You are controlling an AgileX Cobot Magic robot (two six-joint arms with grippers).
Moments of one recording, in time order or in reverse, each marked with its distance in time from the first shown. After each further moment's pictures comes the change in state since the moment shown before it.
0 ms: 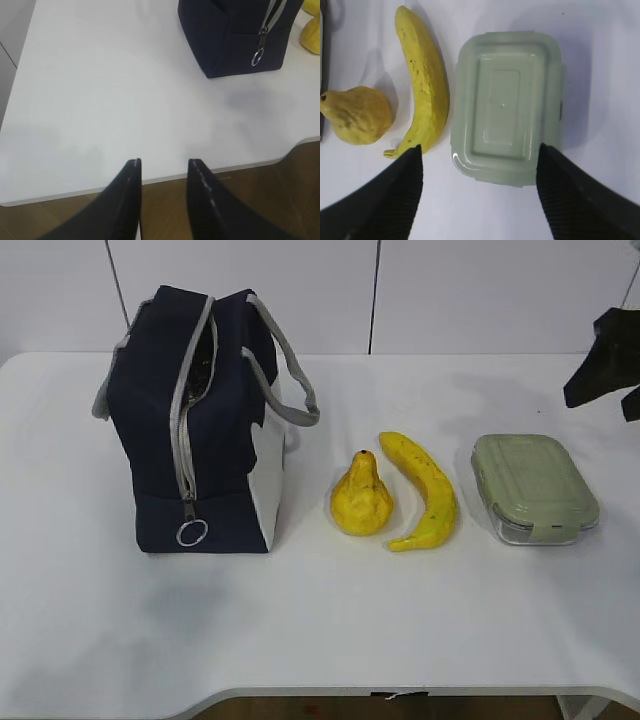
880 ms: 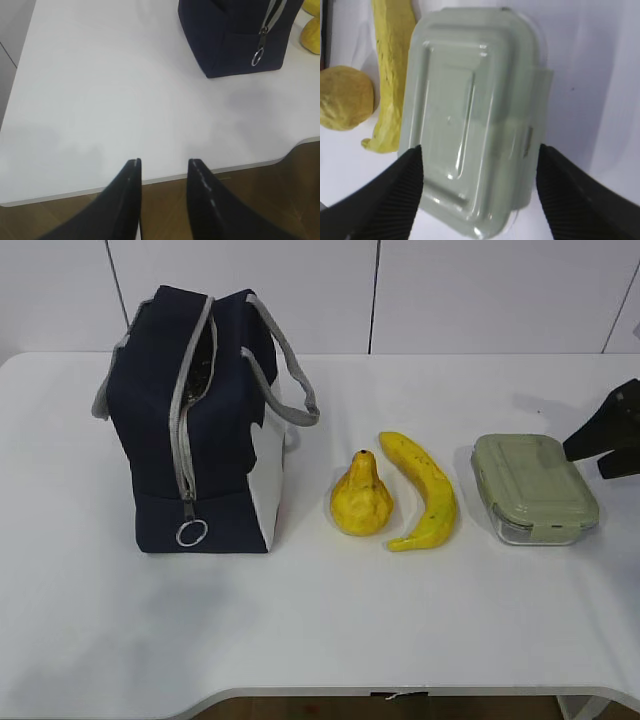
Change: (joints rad) left arm 0.000 0.000 0.000 0.000 0.000 0.000; right arm -0.243 0.342 -0.053 0.360 0.142 -0.531
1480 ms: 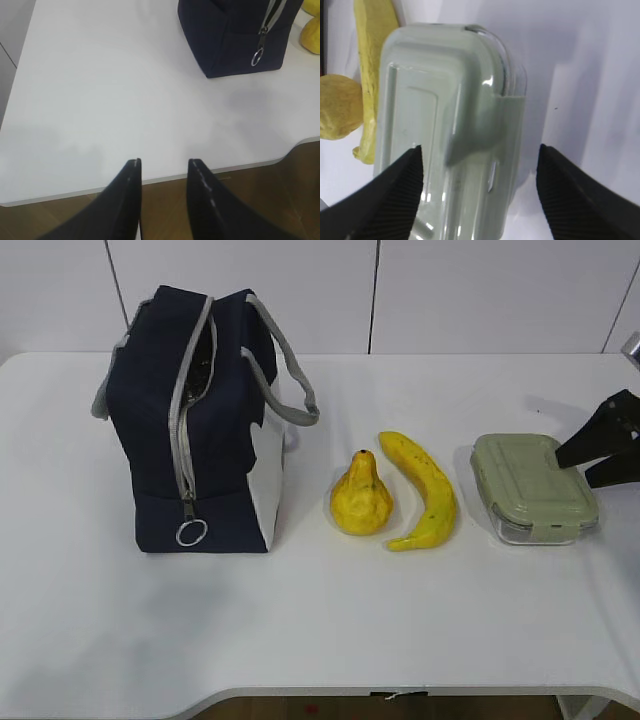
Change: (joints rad) left arm 0.000 0.000 0.000 0.000 0.000 0.000; right arm -0.025 0.164 -0.133 0.030 0.075 -0.019
